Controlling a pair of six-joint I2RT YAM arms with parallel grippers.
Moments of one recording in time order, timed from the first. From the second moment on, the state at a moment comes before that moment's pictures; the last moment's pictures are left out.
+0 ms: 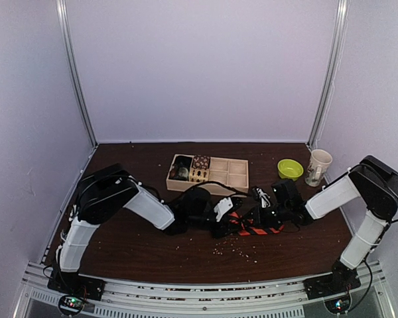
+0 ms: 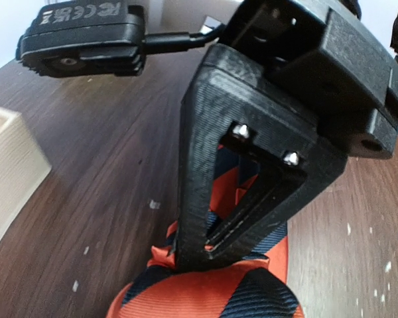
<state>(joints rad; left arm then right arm) -1.02 2.31 1.22 0.68 0.41 0.11 0.57 1.68 0.54 0.38 -0.51 0.62</state>
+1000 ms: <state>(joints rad) -0.97 2.11 1.12 0.31 0.35 0.33 0.62 1.63 0.56 0.21 -0.52 0.68</state>
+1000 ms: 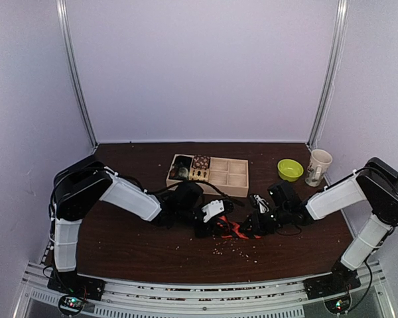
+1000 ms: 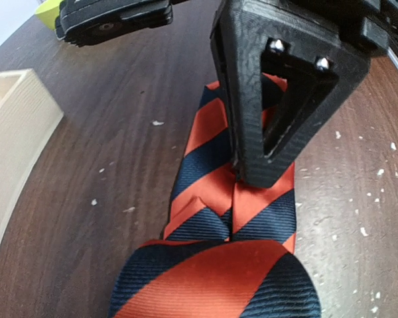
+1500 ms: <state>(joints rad) -0.93 2.00 0.98 0.37 0.35 0.27 0.62 1.74 0.75 0.07 -0.46 0.54</state>
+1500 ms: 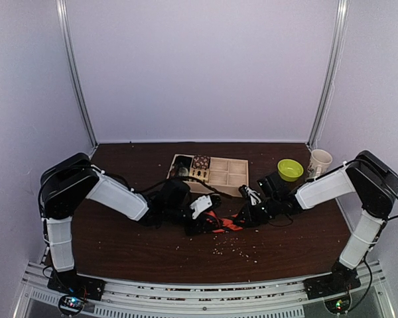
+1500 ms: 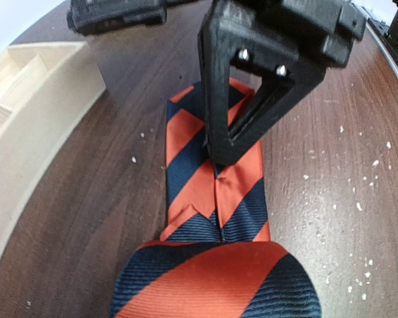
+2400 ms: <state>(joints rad) -0.94 2.04 1.14 0.08 0.34 0.43 0.58 1.63 0.63 0.18 -0.55 0.64</state>
